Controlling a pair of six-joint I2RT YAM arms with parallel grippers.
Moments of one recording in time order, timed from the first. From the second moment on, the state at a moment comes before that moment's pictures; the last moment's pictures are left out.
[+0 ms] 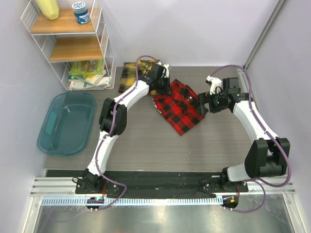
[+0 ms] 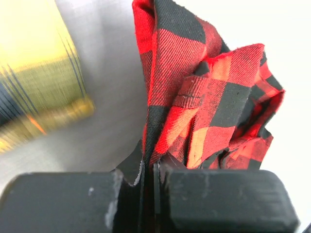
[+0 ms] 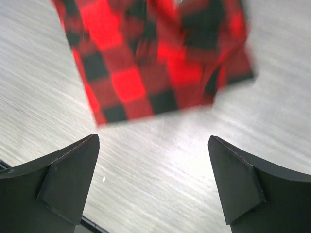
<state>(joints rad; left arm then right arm) -0.54 2.41 2.14 -0.51 0.29 -0.39 0.06 1.42 1.15 -0.65 -0.42 -0.15</state>
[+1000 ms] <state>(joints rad) -0.51 2.45 2.39 -0.37 0.05 -0.28 0.04 1.41 1.04 -0.67 -0.40 -0.18</state>
